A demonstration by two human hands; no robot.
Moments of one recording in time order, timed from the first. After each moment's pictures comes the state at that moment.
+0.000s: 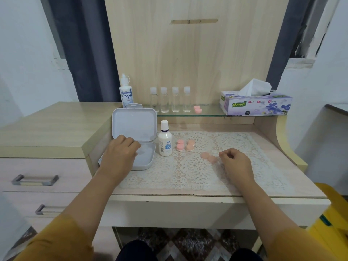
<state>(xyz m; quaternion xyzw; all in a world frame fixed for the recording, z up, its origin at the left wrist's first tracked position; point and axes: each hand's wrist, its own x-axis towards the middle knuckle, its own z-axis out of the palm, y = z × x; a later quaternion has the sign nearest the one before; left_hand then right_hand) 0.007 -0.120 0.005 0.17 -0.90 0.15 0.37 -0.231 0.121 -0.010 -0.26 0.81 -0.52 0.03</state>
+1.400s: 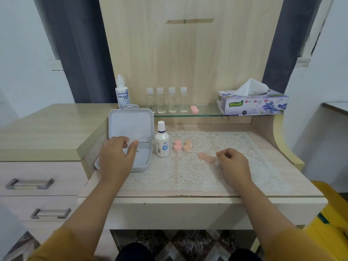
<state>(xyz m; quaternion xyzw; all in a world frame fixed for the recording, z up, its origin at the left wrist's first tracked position) -0.006 -0.087 0.007 0.36 -0.78 -0.12 0.50 -0.232 0.121 -0.010 -0.26 0.81 -0.53 0.03</state>
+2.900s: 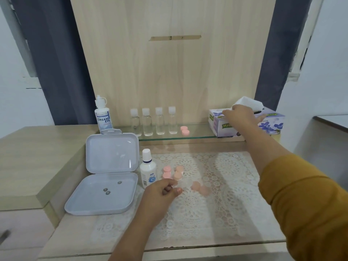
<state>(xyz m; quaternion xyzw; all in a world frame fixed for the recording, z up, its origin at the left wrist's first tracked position) -0.111 -0.036 -0.020 0.27 -0.77 -0.49 0.31 -0.383 0.043 0.139 -0.20 0.93 -0.31 -0.09</state>
